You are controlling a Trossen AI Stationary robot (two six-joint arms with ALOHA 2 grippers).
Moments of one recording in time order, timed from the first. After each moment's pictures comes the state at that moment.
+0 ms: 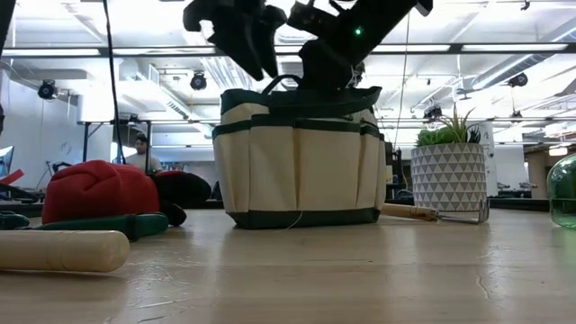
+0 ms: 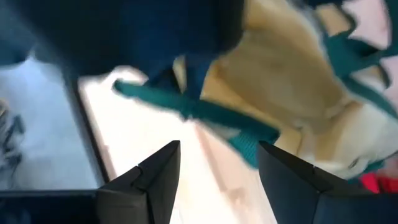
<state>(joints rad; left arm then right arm) -0.05 1.68 1.65 -1.02 -0.30 0.49 0.08 1.70 1.20 -0.24 0.51 -0.08</state>
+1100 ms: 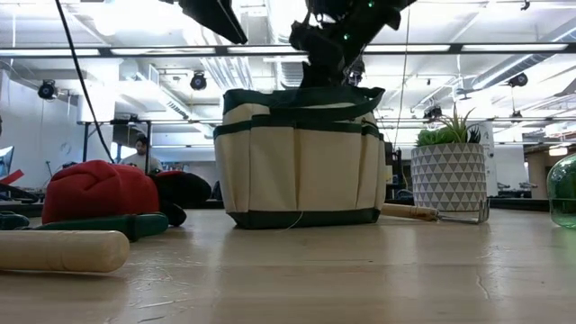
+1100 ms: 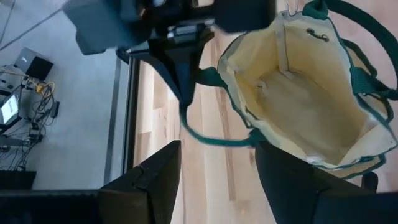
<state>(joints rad) -0.06 1.33 1.36 -0.79 -0.38 0.30 -0.20 1.71 1.38 -0.48 0.05 -0.03</state>
